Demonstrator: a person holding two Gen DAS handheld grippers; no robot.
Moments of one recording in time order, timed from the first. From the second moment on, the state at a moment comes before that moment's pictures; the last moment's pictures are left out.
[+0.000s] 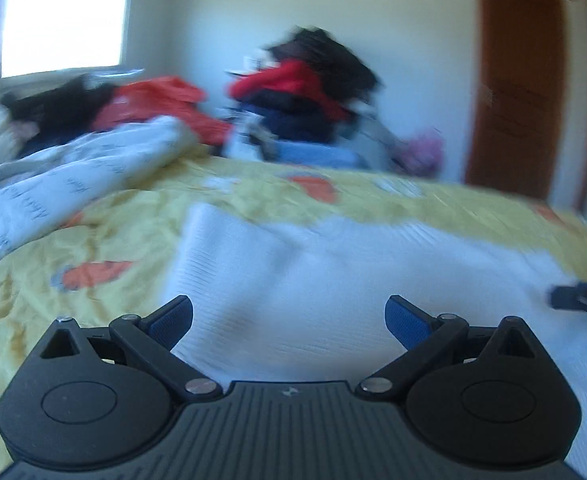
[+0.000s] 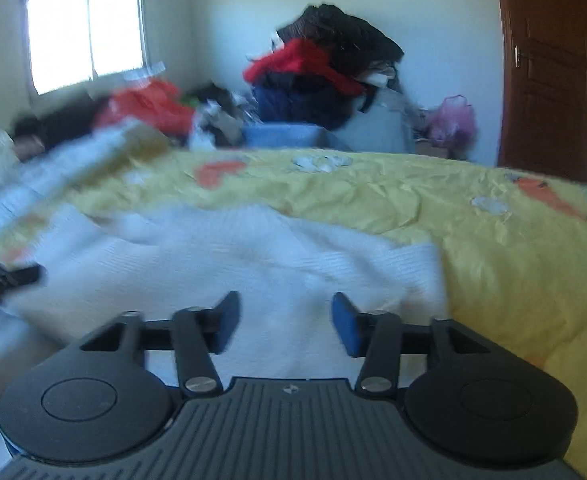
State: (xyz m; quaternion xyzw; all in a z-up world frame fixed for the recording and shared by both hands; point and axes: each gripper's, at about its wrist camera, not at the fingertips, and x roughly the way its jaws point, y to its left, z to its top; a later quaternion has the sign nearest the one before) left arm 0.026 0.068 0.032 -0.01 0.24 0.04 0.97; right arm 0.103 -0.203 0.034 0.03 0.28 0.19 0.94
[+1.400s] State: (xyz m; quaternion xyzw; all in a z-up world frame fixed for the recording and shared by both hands) left arm -0.030 0.056 0.007 0.02 0.36 0.00 0.93; right arm 0.033 -0.190 -0.002 -0.04 0.34 0.13 0.93
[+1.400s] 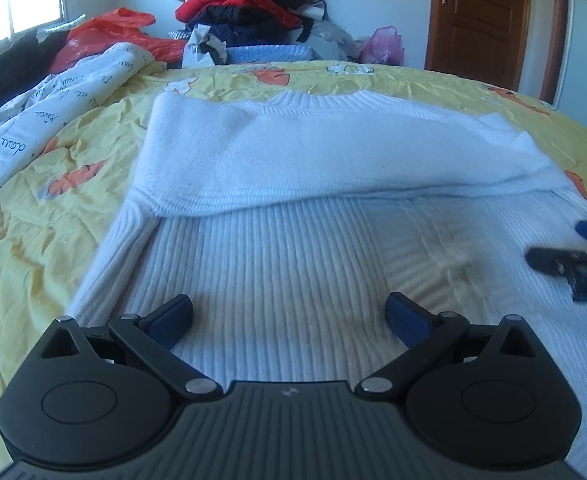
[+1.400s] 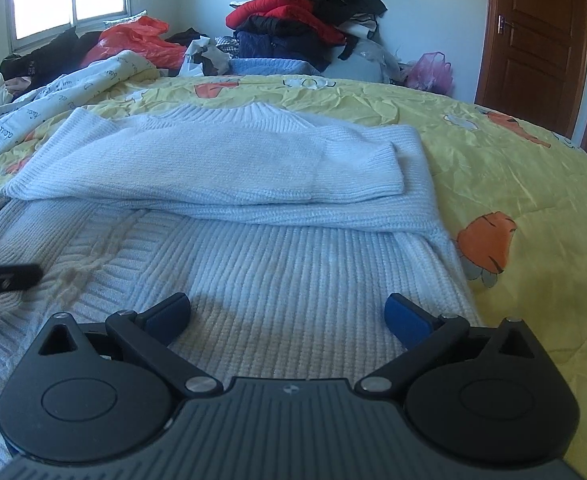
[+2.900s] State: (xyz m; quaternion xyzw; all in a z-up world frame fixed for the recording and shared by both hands) left arm -0.047 0.058 0.003 0.01 0.35 0.00 0.94; right arm -0.018 -0.197 -0.002 -0.04 0.34 0.11 0.93
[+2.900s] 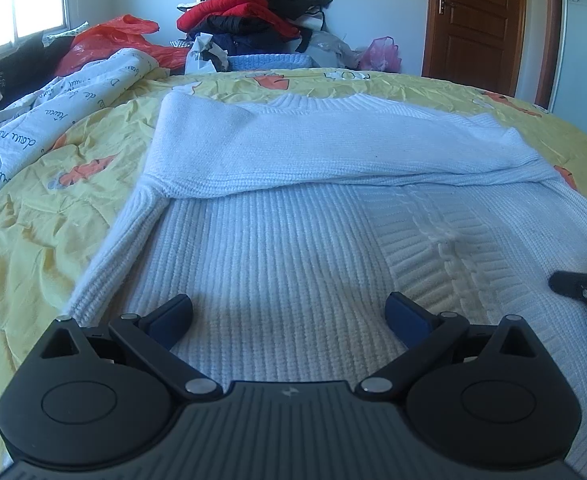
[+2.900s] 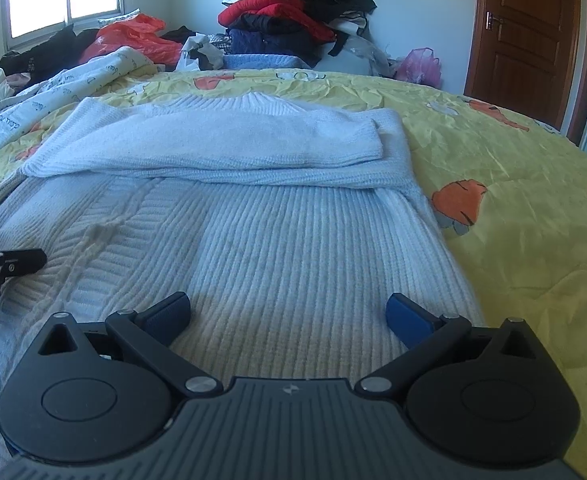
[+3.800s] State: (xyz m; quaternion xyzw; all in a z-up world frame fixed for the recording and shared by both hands) left arm -0.046 0.056 0.003 0.02 0.34 0.01 0.94; right arm -0.021 -0.196 -0.005 -0.03 0.34 0.10 0.94
